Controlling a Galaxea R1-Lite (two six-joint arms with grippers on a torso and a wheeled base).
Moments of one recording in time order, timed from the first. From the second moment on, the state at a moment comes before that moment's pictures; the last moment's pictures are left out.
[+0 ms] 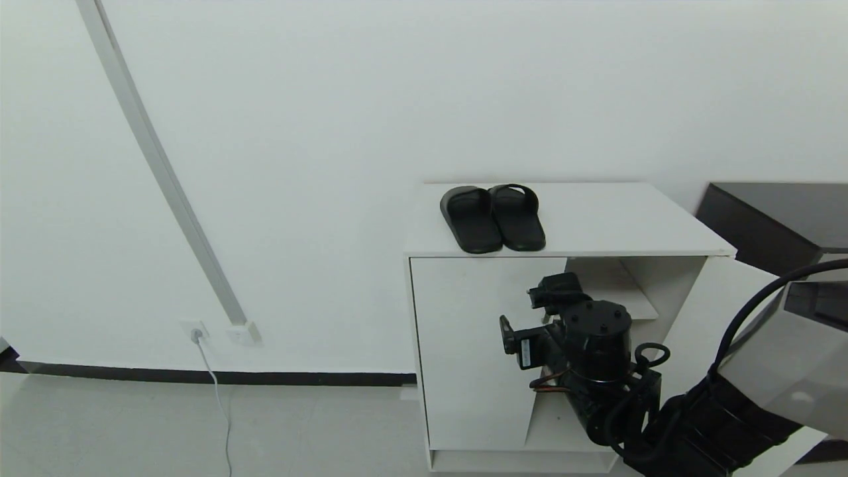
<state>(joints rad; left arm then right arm) 0.00 0.00 0.00 0.01 -0.02 0.00 0.75 2.07 -0.72 -1.17 -0.60 0.03</state>
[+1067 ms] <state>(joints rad) 0.00 0.00 0.00 0.01 -0.02 0.00 0.74 2.08 -0.76 -1.18 -0.54 0.00</state>
